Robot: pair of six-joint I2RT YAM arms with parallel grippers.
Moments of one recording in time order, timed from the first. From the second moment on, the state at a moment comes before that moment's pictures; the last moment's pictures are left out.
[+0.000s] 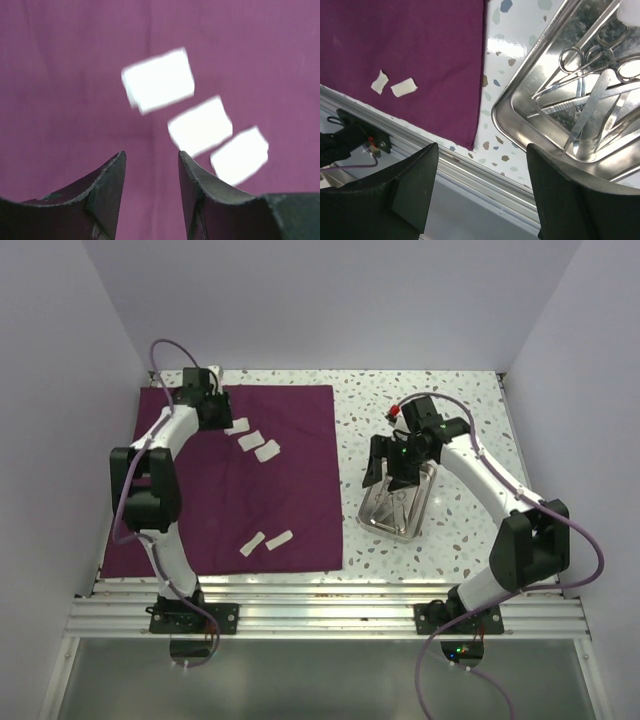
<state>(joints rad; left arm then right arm) -0.03 1.90 1.46 -0.43 0.03 -0.12 0.34 1.55 1.31 -0.89 -0.37 0.40</state>
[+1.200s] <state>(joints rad) -0.26 2.05 1.52 -0.34 -0.14 -0.01 0.33 1.73 1.42 -1.03 -0.36 0.28</state>
